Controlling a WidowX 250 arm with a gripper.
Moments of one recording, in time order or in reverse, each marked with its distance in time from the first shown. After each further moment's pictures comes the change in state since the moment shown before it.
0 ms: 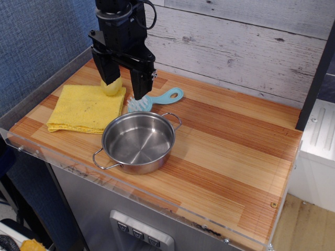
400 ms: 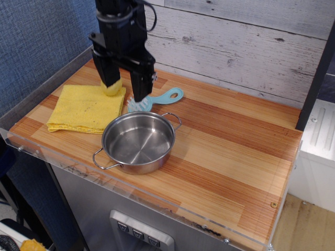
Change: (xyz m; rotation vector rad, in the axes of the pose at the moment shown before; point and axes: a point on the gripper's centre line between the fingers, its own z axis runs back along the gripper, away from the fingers) arm -0.002 -0.001 -0.008 -0.012 0.030 -0.001
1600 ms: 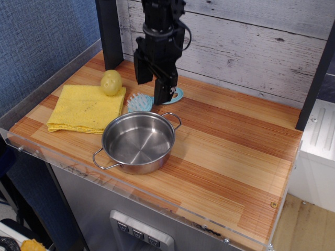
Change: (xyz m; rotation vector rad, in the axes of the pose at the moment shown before) arm 0.056 0.002 -0.050 0.089 0.078 -0.362
